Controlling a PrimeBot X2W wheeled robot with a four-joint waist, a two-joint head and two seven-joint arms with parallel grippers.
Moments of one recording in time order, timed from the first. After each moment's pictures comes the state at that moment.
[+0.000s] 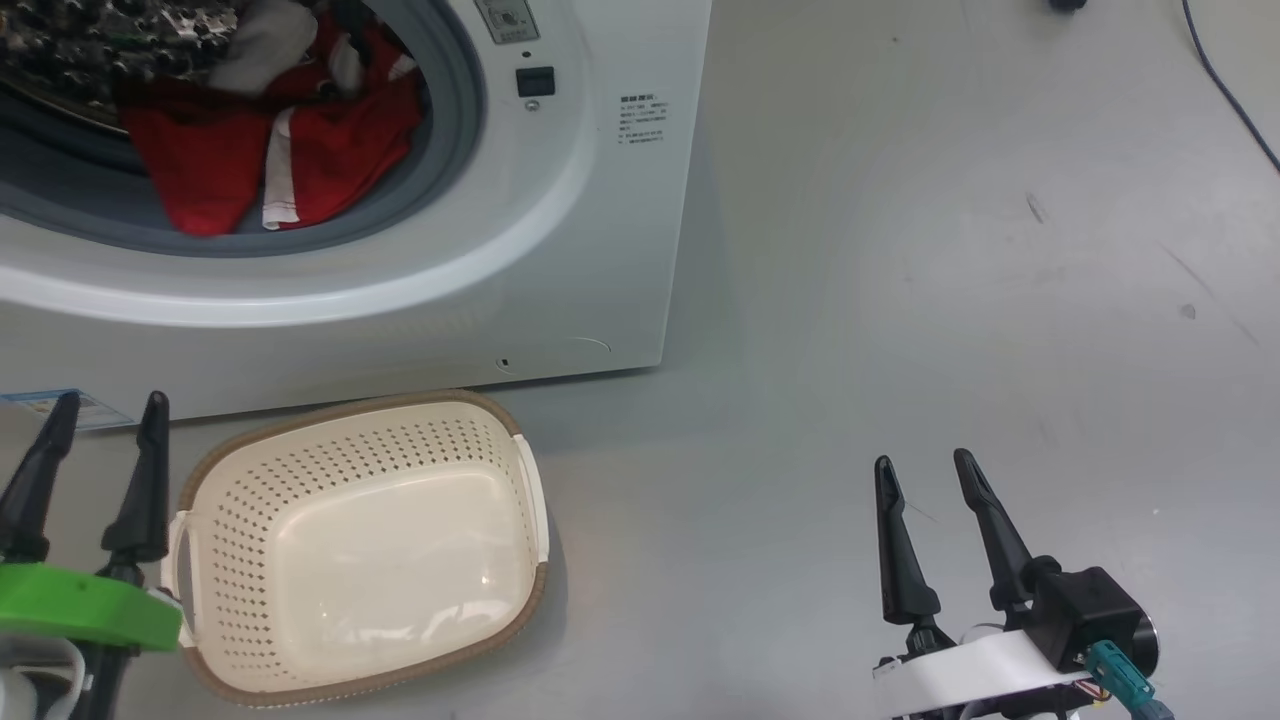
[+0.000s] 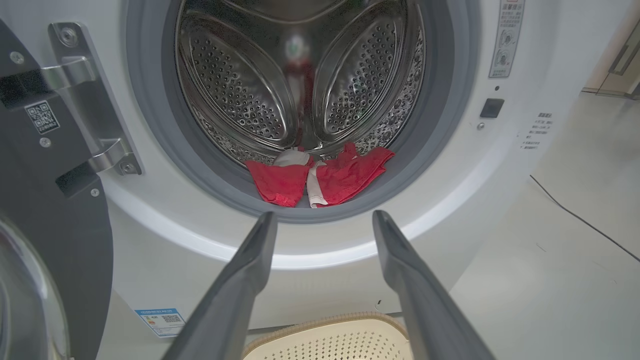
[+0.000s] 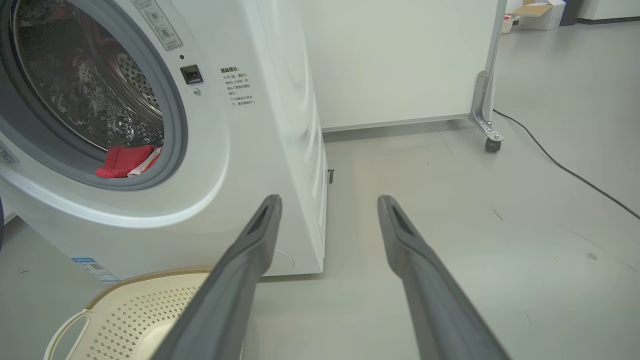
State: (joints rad) left arm -0.07 0.40 -0.09 0.09 -0.65 -0.12 -0.18; right arm 0.12 -0.04 0.33 -0.07 0.32 -0.07 -0.25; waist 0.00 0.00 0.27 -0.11
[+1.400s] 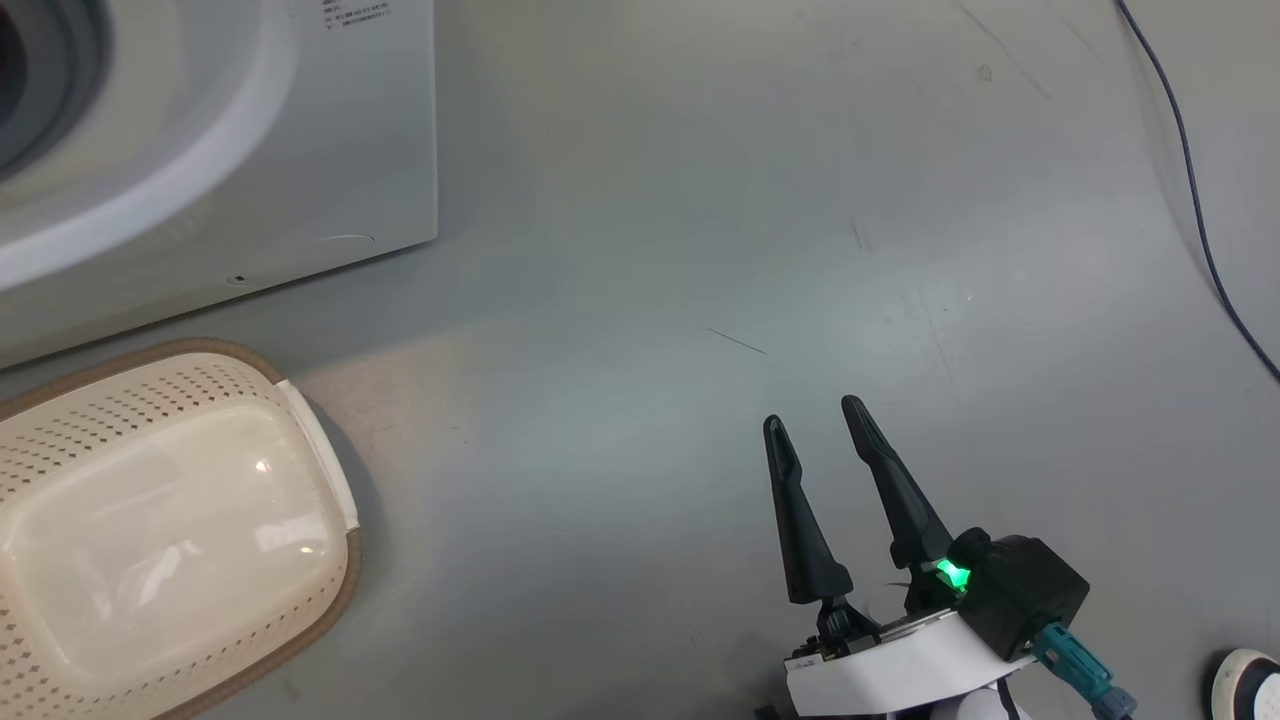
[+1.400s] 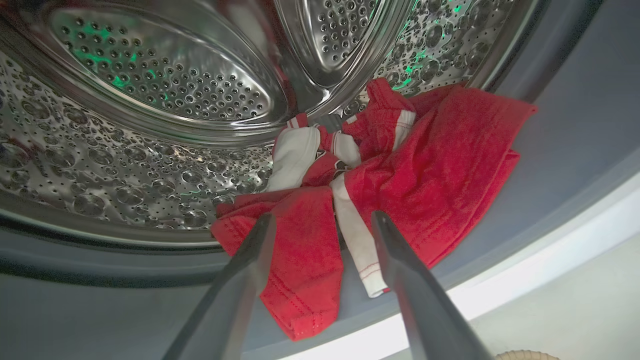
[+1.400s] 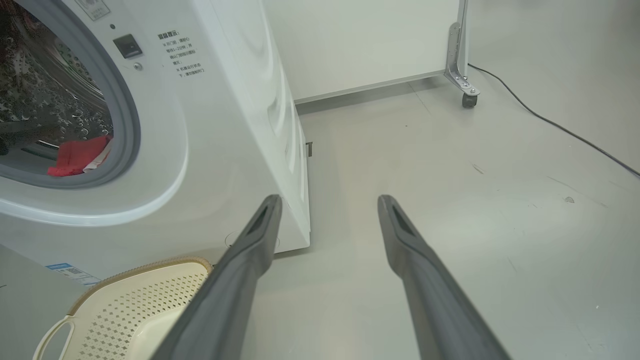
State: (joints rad) left arm -0.59 0.72 -0.10 0.31 -0.47 -0.05 0.17; right arm 0.02 -0.04 0.51 -0.18 0.40 -0.13 -0.25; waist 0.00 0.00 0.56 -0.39
